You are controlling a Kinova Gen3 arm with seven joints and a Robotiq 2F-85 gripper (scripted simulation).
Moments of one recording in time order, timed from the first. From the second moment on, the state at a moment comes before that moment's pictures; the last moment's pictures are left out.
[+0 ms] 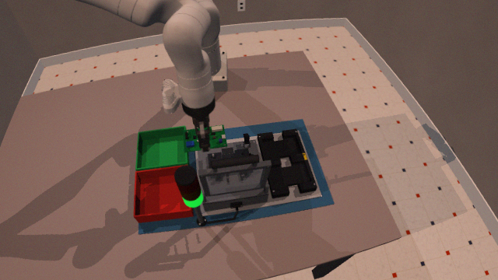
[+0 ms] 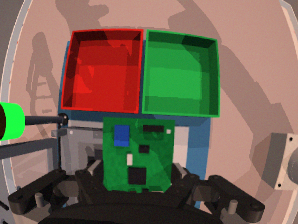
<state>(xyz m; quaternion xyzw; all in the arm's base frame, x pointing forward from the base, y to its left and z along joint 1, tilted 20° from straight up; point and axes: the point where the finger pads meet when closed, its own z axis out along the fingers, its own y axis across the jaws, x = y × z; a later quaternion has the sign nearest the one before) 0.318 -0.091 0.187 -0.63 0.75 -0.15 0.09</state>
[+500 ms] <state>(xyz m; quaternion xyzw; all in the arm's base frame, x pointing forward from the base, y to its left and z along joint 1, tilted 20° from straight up) 0.306 -0.110 0.178 -0.63 0.75 -0.15 0.09</state>
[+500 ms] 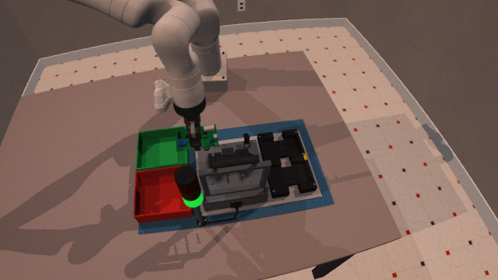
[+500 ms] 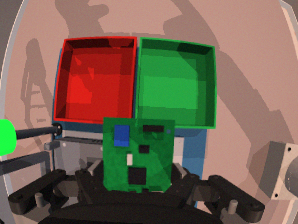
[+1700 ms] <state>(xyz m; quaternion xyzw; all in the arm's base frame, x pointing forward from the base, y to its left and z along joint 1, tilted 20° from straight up) 0.279 -0.155 0.158 -0.63 0.75 -0.15 0.09</state>
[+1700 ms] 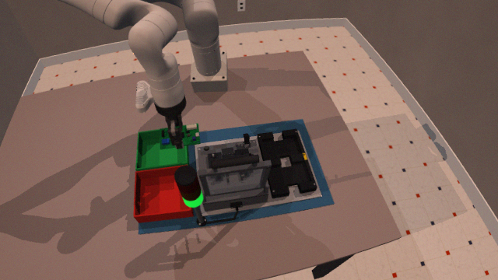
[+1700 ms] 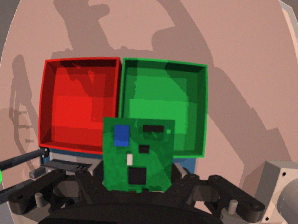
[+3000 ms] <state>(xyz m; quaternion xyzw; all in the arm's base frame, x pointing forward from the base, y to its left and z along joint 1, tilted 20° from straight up) 0.252 -0.199 0.138 -0.63 0.75 -0.15 0.09</state>
